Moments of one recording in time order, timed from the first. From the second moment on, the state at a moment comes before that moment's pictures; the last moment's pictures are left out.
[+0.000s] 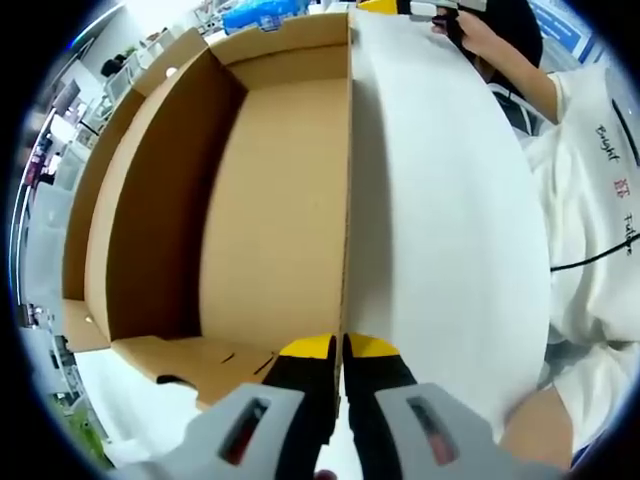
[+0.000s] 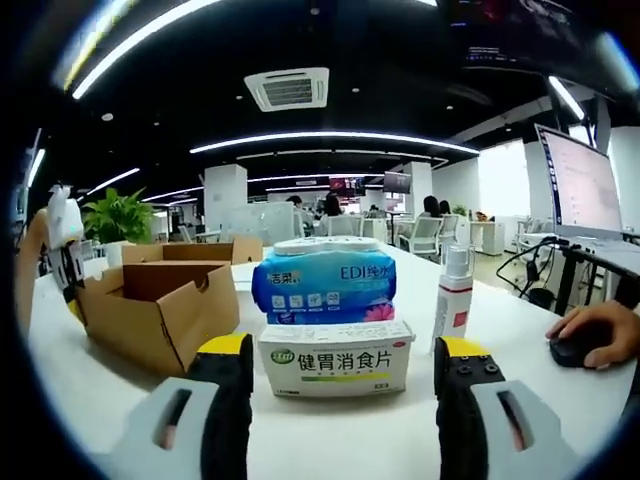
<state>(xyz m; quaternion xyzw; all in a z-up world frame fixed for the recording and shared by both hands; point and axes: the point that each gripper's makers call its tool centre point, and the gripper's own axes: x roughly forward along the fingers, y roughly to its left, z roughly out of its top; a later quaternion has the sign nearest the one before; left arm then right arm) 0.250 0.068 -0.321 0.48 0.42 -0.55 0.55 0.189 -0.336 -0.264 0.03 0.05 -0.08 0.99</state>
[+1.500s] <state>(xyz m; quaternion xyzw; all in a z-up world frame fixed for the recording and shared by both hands) 0.250 0.069 -0.323 0.48 0.43 -0.54 0.54 0.184 -0.308 -0.235 0.04 0.01 -0.02 1.00</state>
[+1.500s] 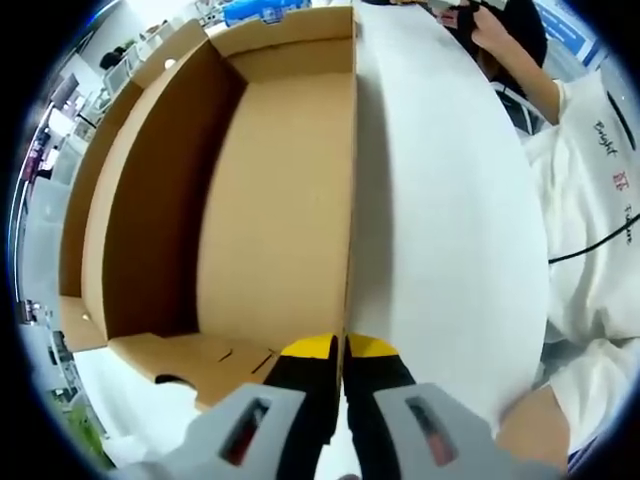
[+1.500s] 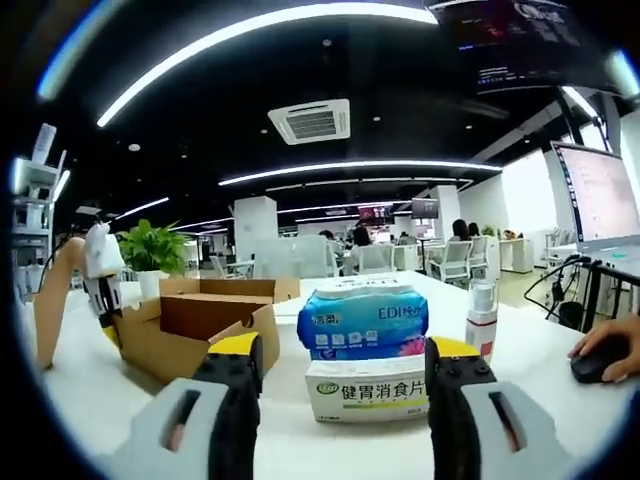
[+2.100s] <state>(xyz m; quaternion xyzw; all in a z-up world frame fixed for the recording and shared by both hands) 0.250 0.070 -0.322 0.48 0.43 -0.54 0.54 0.183 -0.302 -0.234 0.01 0.02 -0.01 1.00</state>
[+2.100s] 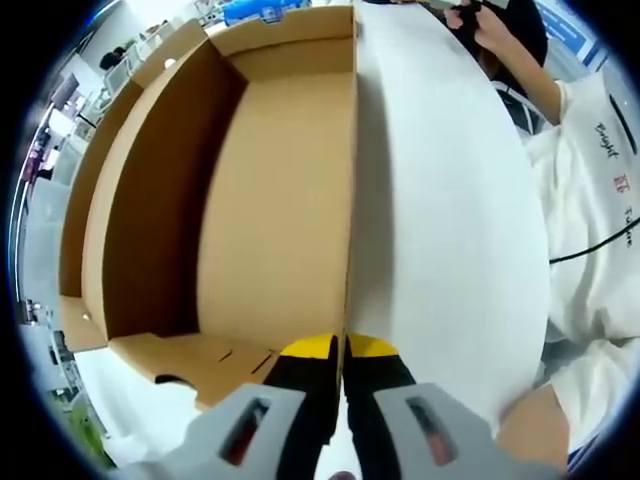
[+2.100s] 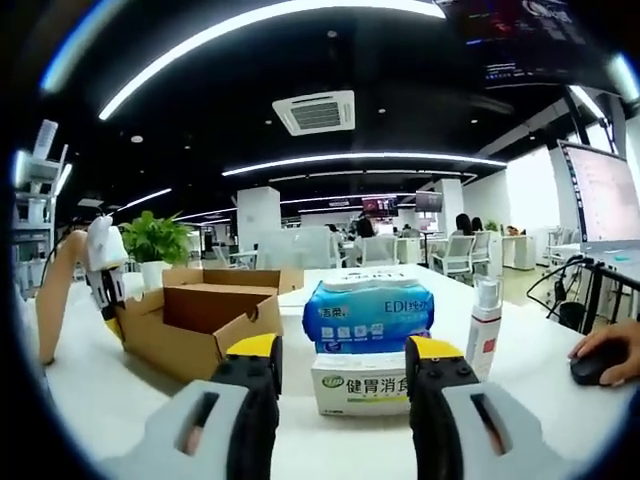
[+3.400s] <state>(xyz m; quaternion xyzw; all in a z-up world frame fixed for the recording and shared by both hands) 0.250 0.070 -0.323 0.48 0.44 -0.53 0.54 0.185 -0.267 -0.234 0.00 0.03 0.05 1.00</state>
